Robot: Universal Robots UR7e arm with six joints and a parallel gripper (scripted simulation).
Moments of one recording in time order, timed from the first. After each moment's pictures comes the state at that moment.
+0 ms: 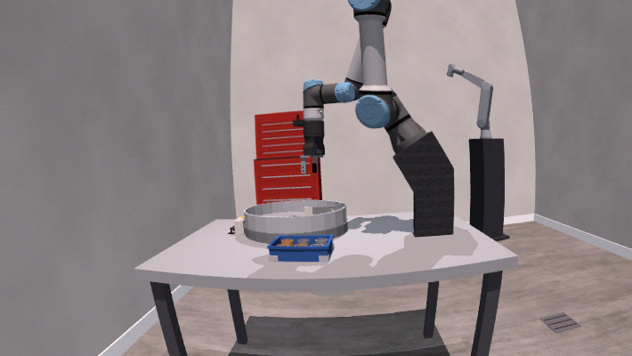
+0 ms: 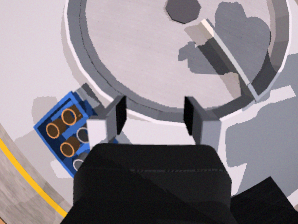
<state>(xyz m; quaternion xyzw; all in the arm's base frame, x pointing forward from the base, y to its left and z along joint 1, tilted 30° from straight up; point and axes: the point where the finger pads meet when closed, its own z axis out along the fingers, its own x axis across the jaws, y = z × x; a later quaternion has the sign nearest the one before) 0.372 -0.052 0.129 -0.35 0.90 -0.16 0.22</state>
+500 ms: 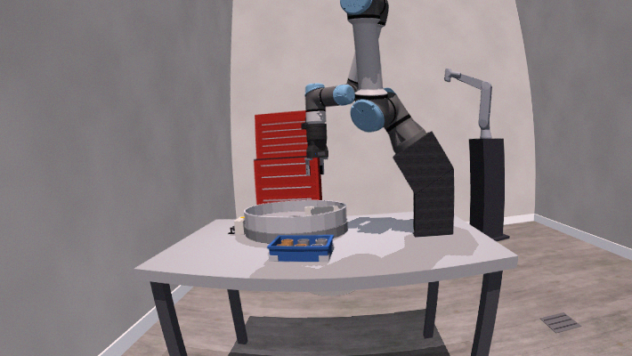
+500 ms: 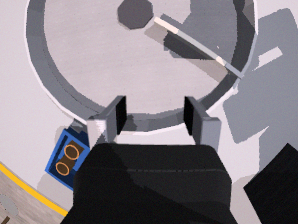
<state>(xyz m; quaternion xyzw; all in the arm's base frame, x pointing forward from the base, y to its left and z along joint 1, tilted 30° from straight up) 0.357 -0.087 0.115 -0.19 0.94 -0.13 0.24</state>
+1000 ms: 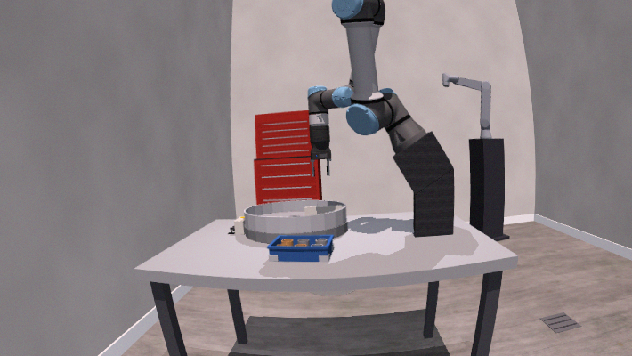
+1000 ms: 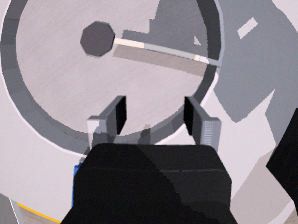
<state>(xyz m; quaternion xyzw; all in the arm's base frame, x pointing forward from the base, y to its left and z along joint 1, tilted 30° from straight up) 0.339 -0.118 0.102 -0.03 0.96 -0.09 0.25</state>
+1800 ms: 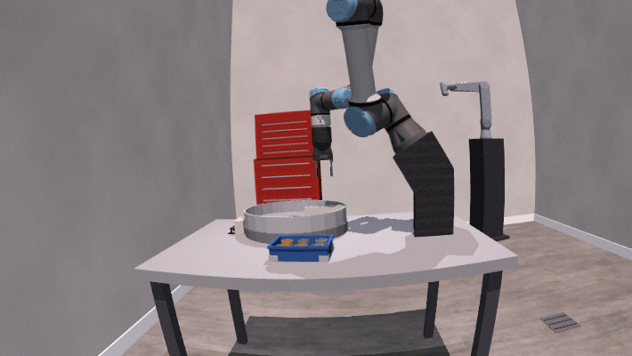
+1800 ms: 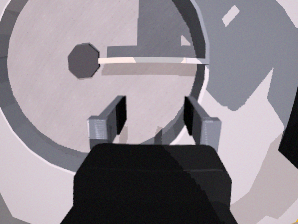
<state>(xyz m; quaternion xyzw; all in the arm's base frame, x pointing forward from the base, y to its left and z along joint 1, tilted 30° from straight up) 0.328 -0.133 0.094 0.07 0.96 -0.06 0.25</state>
